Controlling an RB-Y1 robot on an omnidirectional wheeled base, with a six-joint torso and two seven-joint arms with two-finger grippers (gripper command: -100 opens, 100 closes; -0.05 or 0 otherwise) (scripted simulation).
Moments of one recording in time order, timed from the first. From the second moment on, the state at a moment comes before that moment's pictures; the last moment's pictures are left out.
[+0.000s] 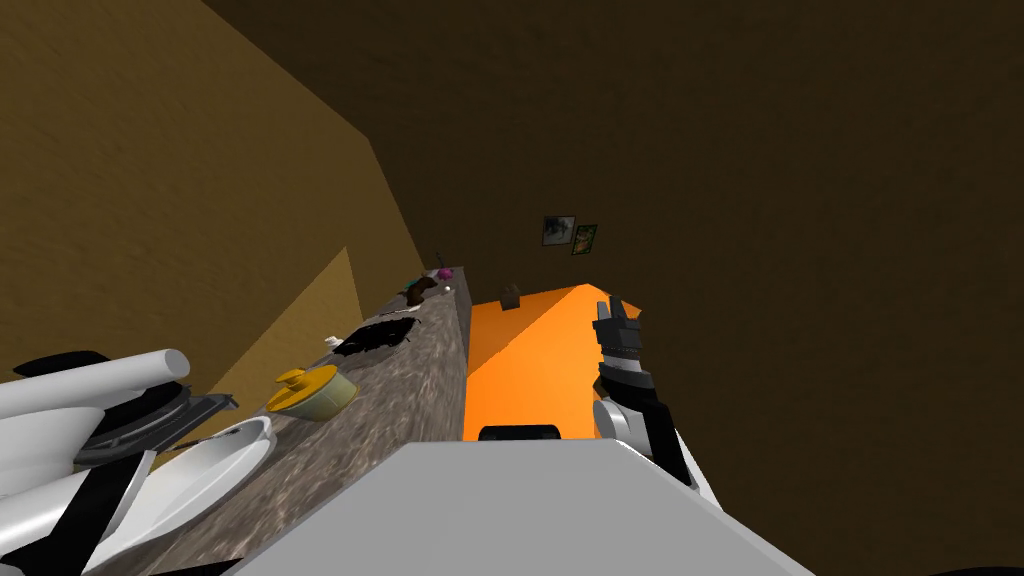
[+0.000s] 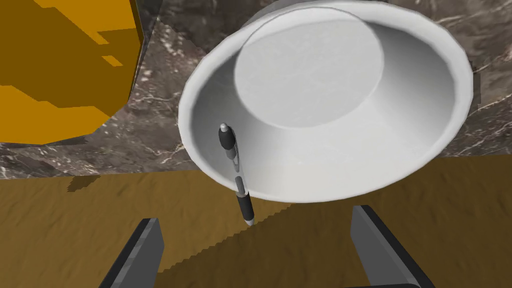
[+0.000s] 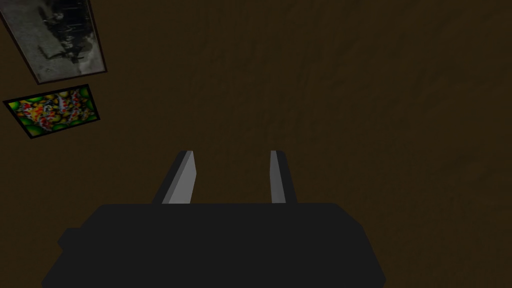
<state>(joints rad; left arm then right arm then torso) -0.16 1.22 0.66 -0.69 0.45 1.37 -0.80 0.51 0.01 0.05 -2.31 -0.10 -0.44 0.09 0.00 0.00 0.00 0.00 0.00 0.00</state>
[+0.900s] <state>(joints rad) -0.20 1.28 0.51 -0.57 0.54 1.34 -0.76 0.51 0.01 0.05 -2.31 -0.10 -0.44 0.09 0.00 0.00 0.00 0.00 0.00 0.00</state>
